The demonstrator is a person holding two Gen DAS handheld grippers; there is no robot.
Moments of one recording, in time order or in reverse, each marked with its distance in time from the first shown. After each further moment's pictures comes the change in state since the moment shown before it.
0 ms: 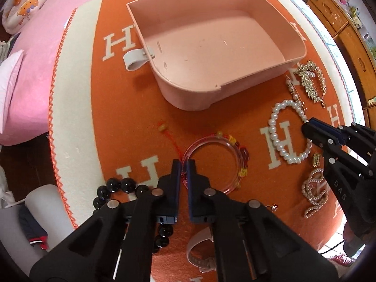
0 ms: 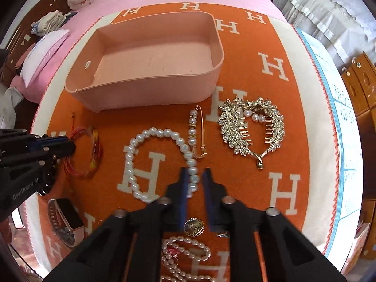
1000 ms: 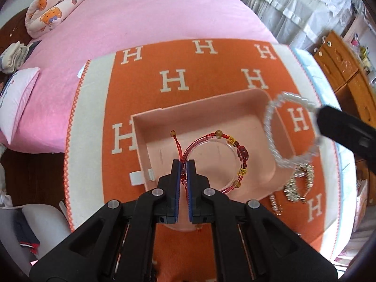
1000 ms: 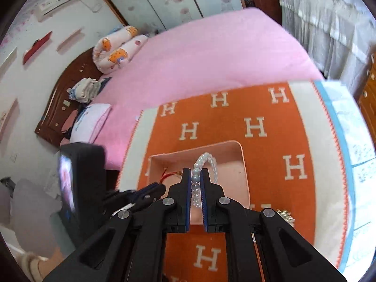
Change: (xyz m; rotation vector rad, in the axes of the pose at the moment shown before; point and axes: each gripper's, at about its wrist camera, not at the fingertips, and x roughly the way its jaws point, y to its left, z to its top) left arm -0.055 0.004 0.101 -0.118 -0.210 0.046; right arm -0.111 -0.046 0.151 0.183 -0.219 0.354
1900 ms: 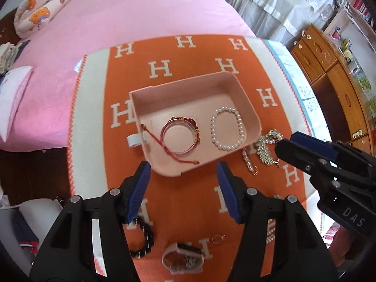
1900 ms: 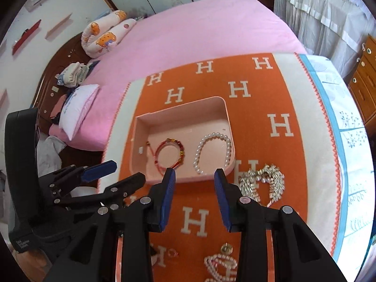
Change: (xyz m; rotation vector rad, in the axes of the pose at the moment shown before) left arm -0.072 0.001 -0.037 0.027 0.034 -0.103; right arm -0.025 -0.002 -0.064 -0.006 0.072 -0.065
